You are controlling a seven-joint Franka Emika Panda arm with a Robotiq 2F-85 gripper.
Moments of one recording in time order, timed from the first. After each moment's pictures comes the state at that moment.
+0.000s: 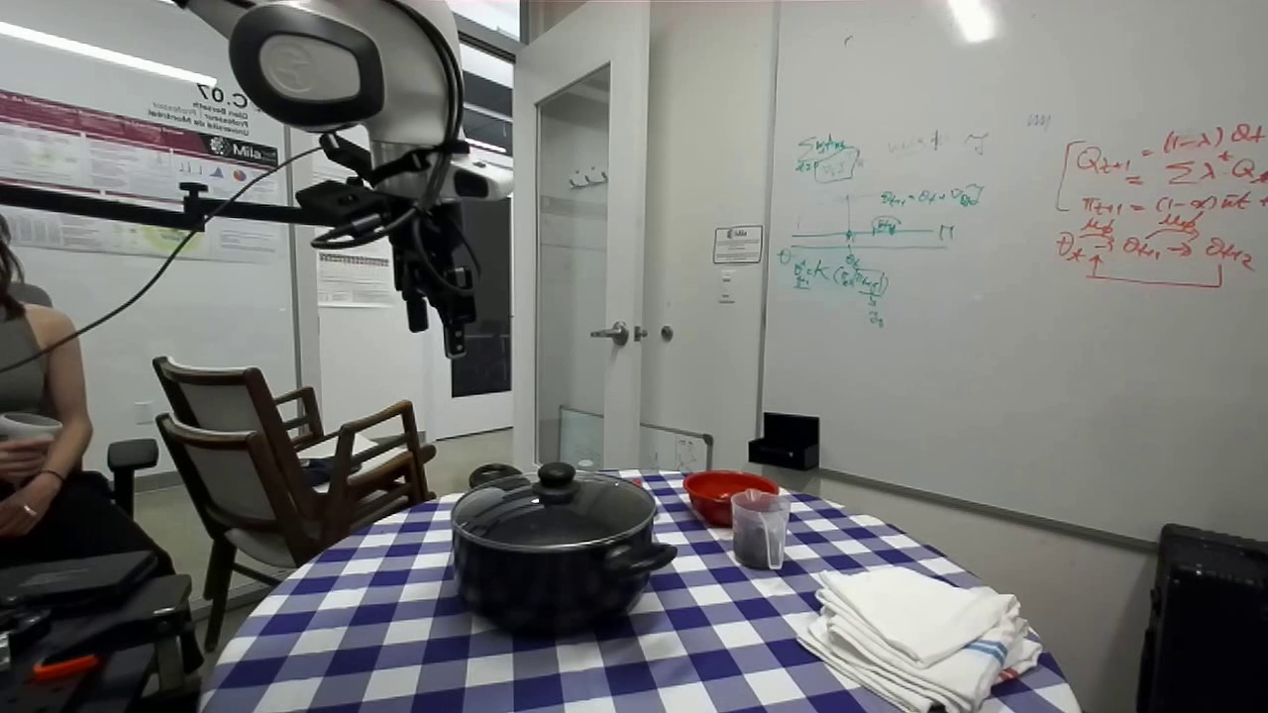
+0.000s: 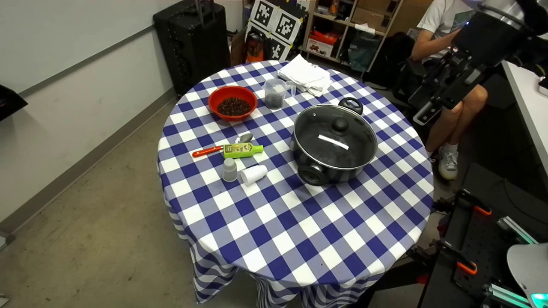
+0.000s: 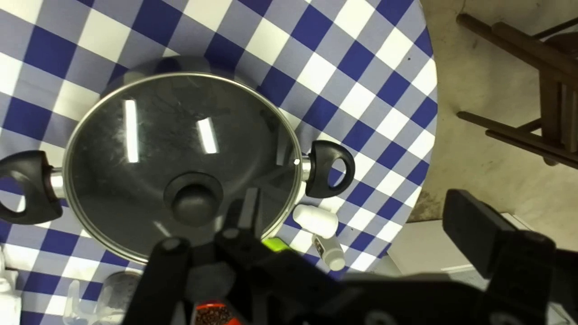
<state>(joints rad) 0.18 -0.33 -0.12 -2.50 0.32 2.29 -0.40</state>
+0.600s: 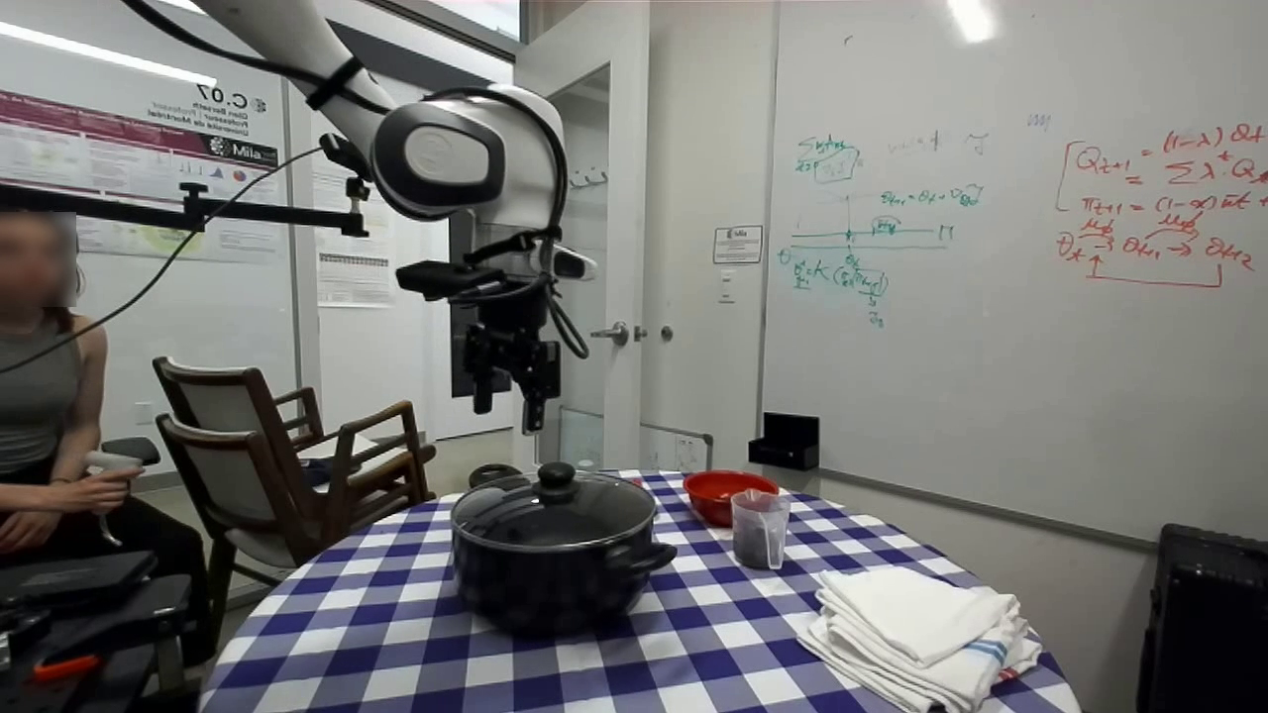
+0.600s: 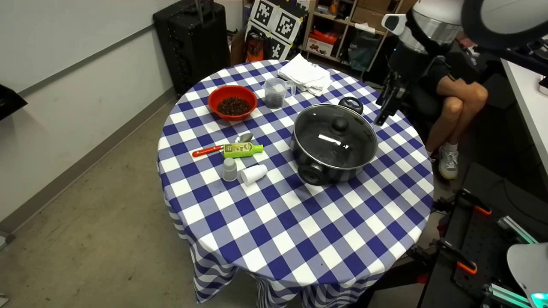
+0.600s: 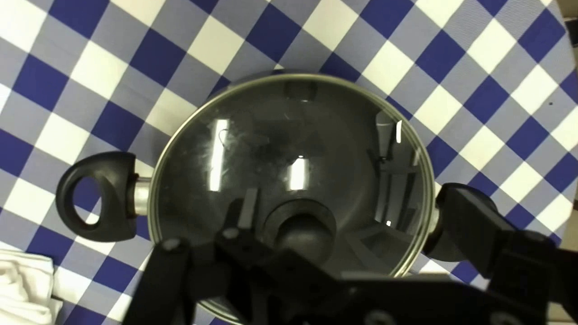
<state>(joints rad) 0.08 0.05 -0.08 -2.26 0.11 2.29 -0.41</state>
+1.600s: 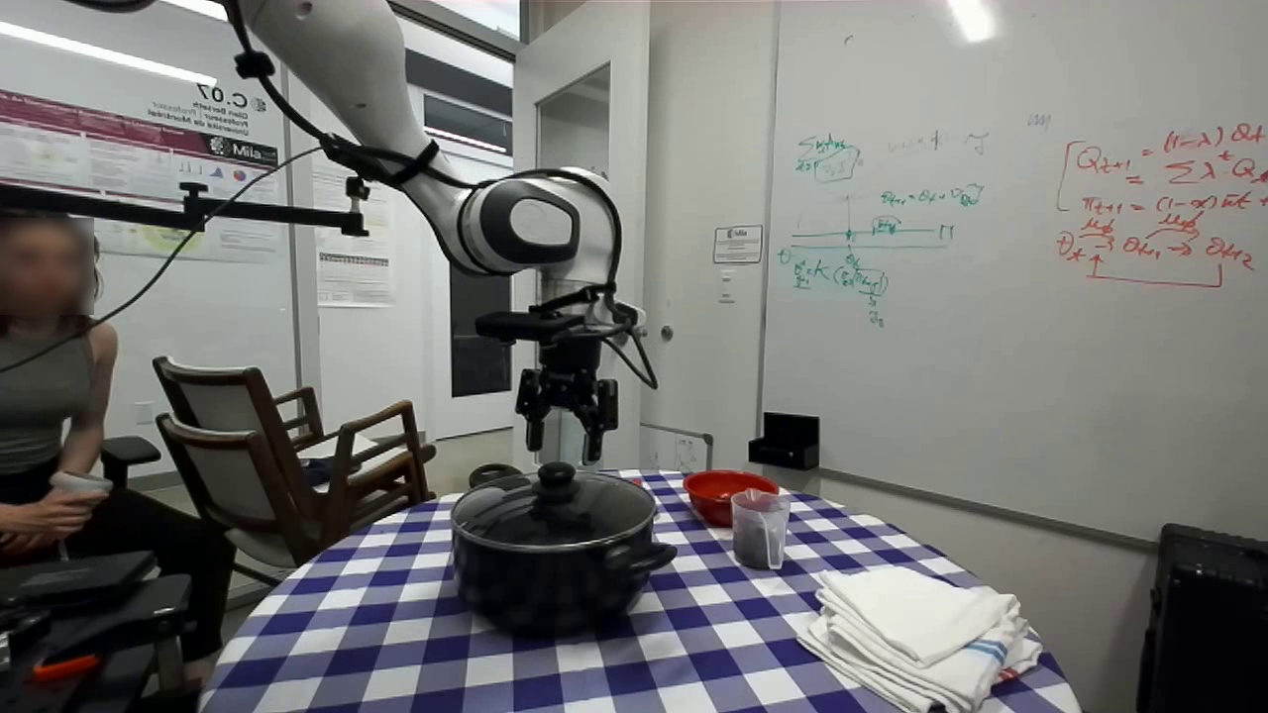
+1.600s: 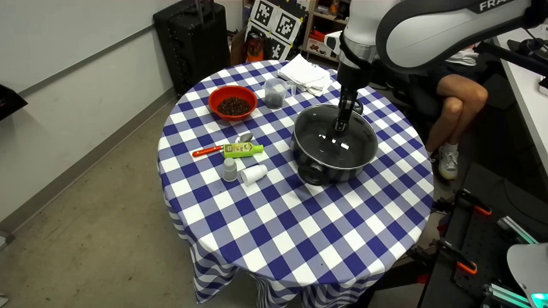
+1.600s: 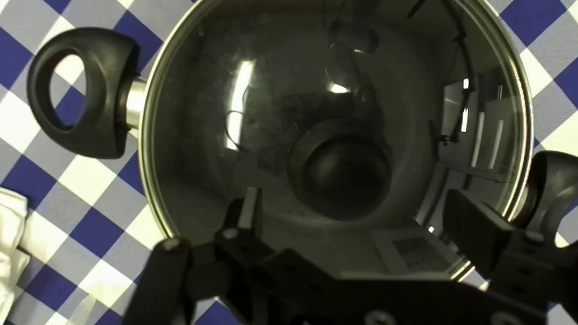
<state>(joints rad) 0.06 0.37 0.02 -1.94 -0.07 2.23 -0.33</state>
